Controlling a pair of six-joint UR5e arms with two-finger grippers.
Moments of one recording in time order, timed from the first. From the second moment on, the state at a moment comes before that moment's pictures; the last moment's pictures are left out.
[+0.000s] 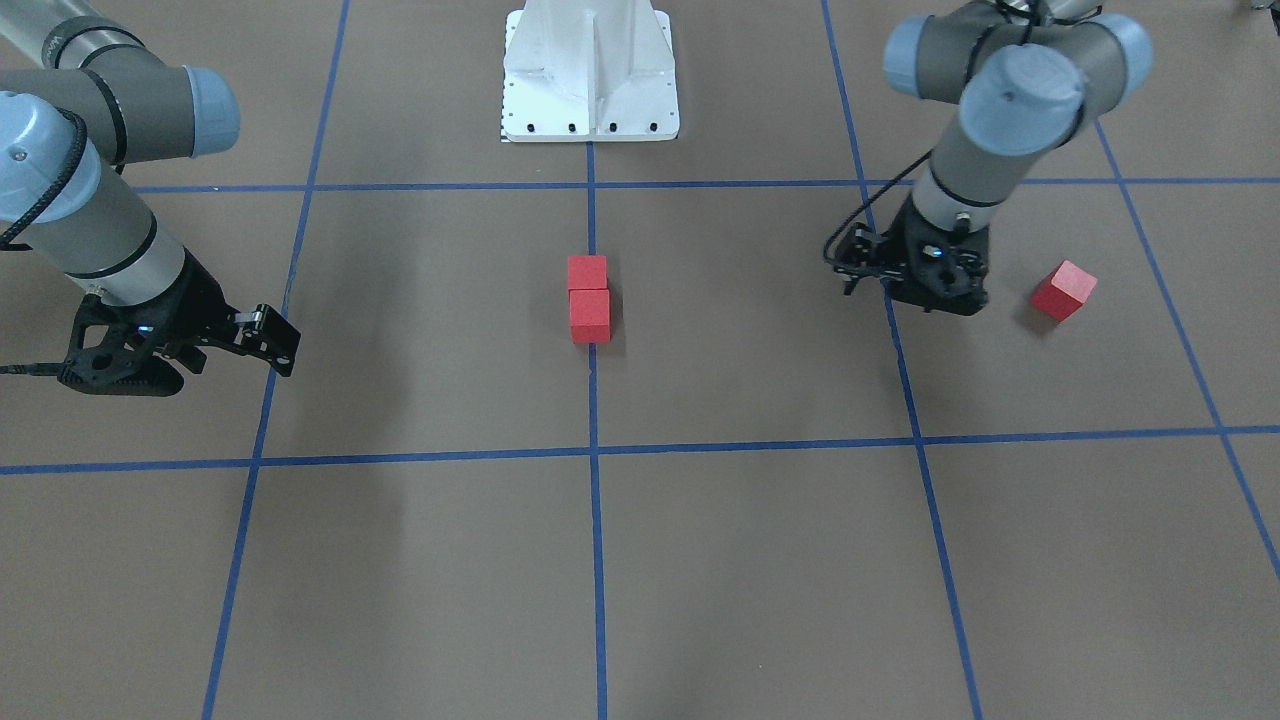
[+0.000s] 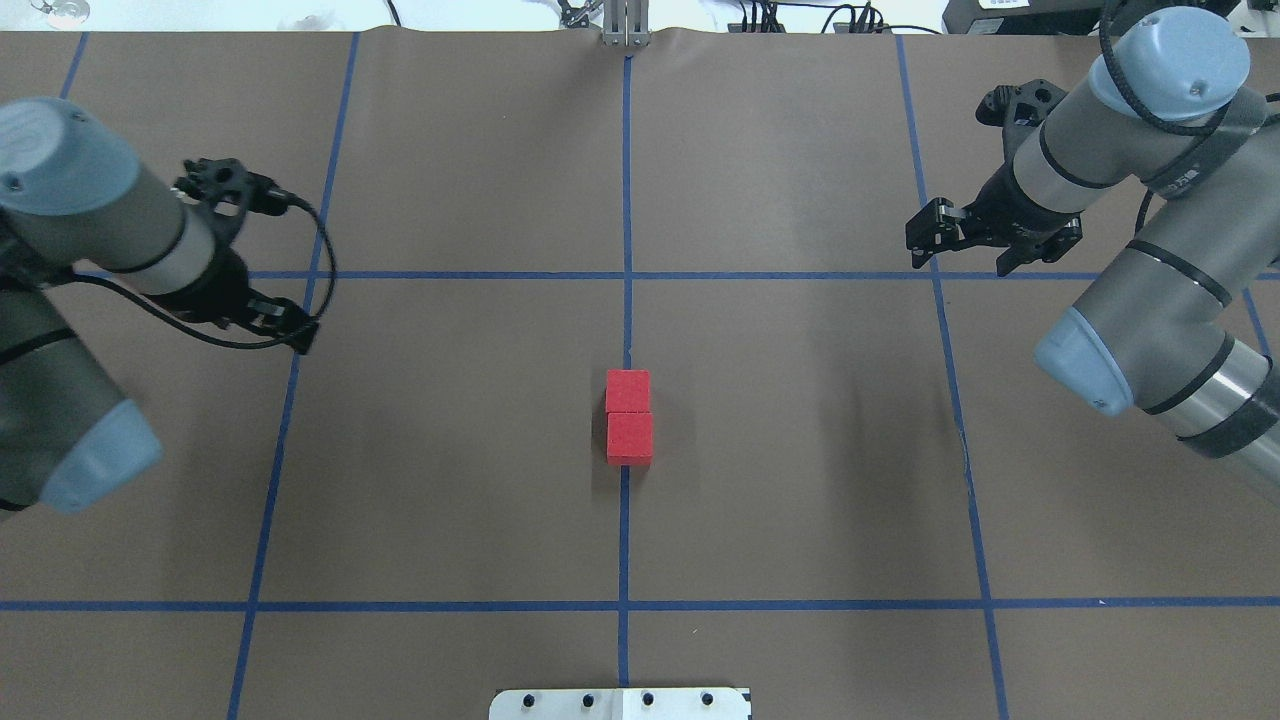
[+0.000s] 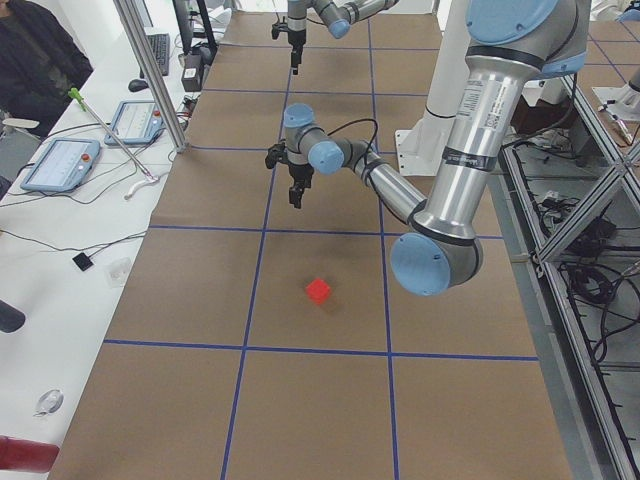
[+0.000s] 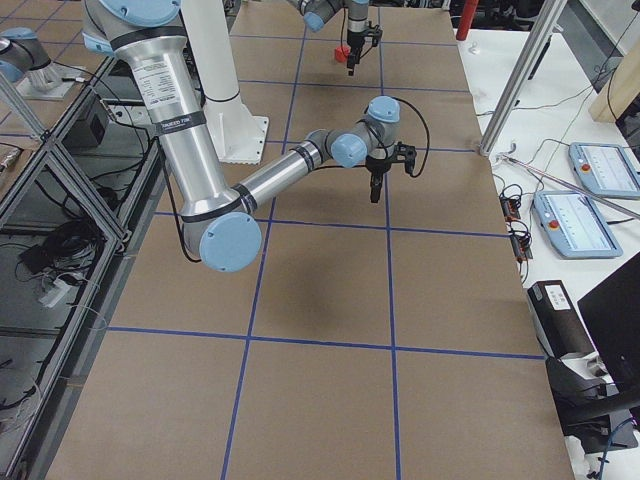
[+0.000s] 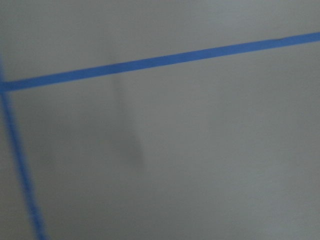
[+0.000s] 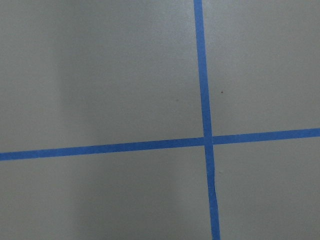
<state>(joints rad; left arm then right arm) -0.86 -1.79 -1.89 -1.63 -2.09 -0.54 0.92 -1.23 1.77 -1.50 2.14 0.95</state>
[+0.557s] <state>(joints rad) -1.03 -1.56 -1.78 -1.76 -2.20 -0.09 0.92 -1.23 1.77 -1.50 2.14 0.95</state>
